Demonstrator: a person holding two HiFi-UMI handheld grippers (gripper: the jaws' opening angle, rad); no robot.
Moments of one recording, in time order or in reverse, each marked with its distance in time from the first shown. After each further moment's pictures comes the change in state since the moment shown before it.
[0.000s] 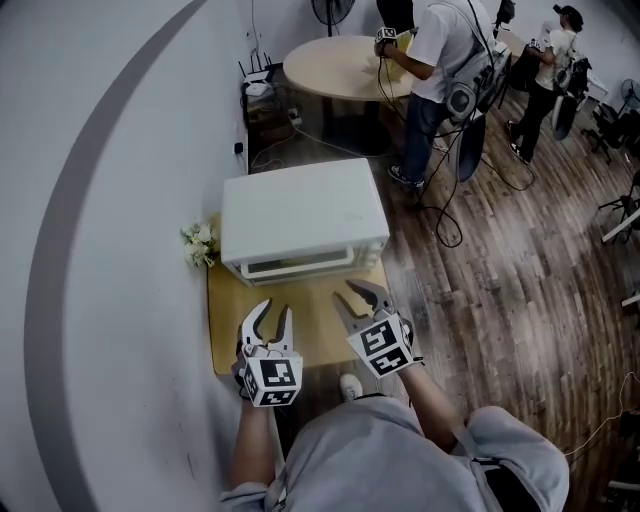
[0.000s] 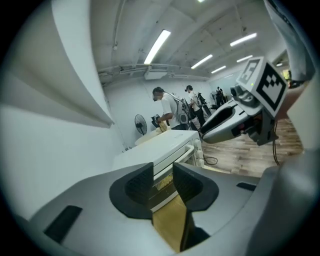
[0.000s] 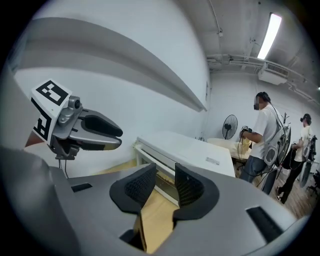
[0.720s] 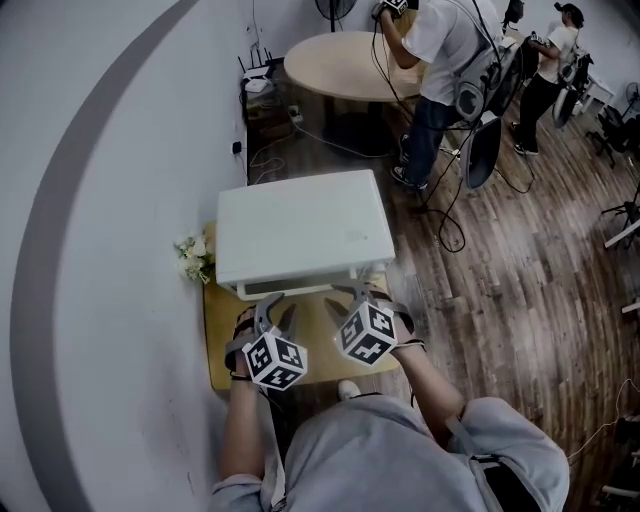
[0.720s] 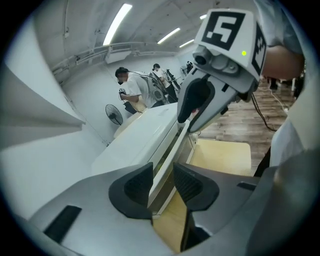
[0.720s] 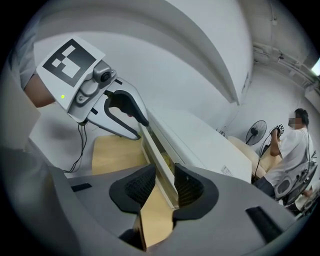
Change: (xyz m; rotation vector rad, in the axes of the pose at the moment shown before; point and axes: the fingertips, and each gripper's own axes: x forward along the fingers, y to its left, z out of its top) left arm 0.092 -0.008 -0.023 0.321 0.234 -0.215; right arm 0.076 -0.013 -0.022 -0.334 0.272 0.206
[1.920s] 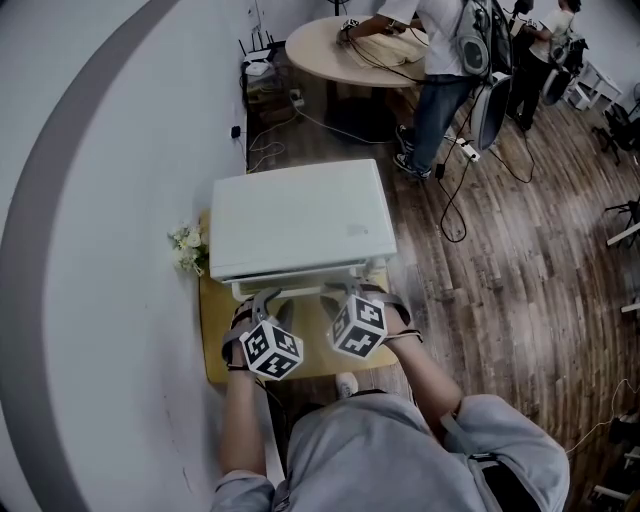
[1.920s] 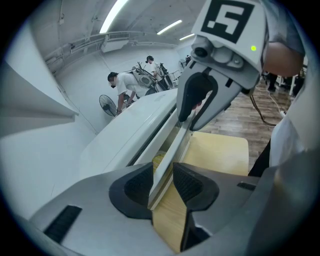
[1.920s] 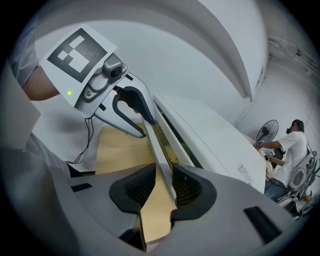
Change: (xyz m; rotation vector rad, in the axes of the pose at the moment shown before) left arm 0.030 -0.011 -0.023 -0.020 0.089 -0.074; right arm 0.028 0.011 -0.019 -0.070 0.088 0.105
